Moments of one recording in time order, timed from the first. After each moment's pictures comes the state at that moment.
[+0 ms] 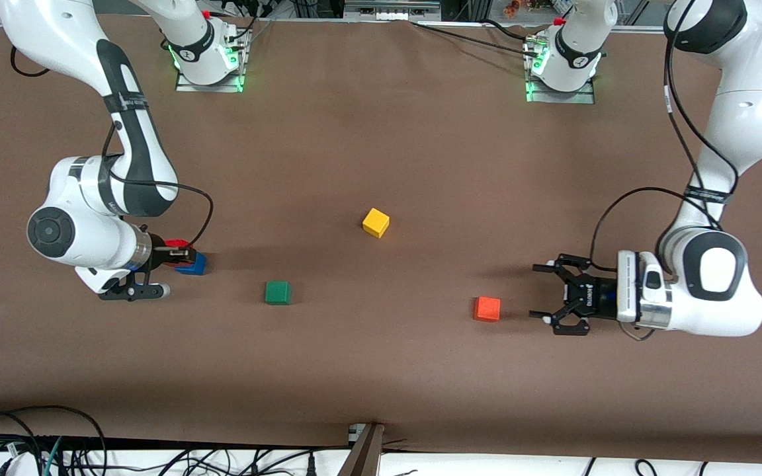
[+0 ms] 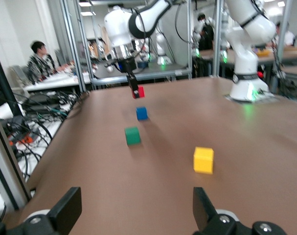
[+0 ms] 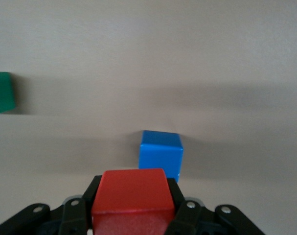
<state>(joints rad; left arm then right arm) 0.40 0.96 -0.53 -1.17 -0.79 1.69 2.10 0.24 0.51 -0.16 -1.72 0.12 2.10 0.00</state>
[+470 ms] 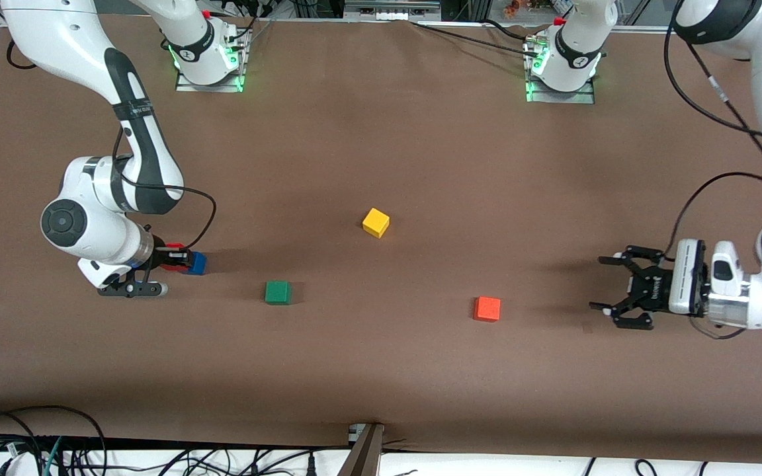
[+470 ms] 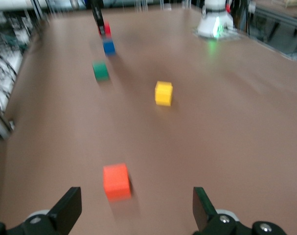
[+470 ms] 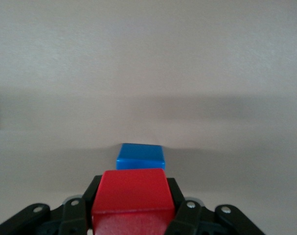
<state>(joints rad) 0.41 0.87 -0.50 -0.99 -0.39 1.49 1.92 0.24 0.50 -0.17 -1.81 0.07 2.24 0.04</state>
